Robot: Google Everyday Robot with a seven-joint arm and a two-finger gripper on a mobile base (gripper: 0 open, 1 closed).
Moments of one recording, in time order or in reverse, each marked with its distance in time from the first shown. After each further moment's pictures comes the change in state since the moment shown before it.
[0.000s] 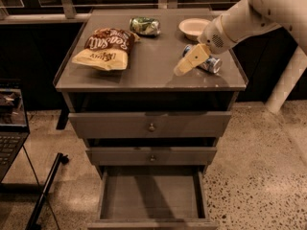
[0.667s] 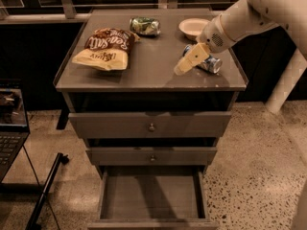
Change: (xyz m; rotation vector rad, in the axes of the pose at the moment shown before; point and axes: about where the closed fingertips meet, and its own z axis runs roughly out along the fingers) arm -0.001 -0.005 0.005 -0.025 -0.001 -0.003
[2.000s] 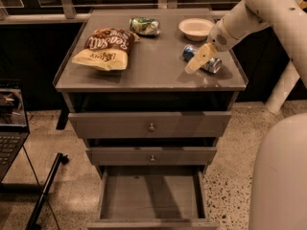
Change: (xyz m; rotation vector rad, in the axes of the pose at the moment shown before) arm 0.035 -0.067 0.016 0.067 0.123 0.034
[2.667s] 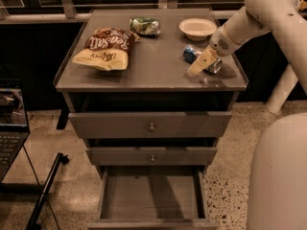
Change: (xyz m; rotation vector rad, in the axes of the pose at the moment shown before) arm 0.019 -0.005 0.011 -0.019 0.024 0.044
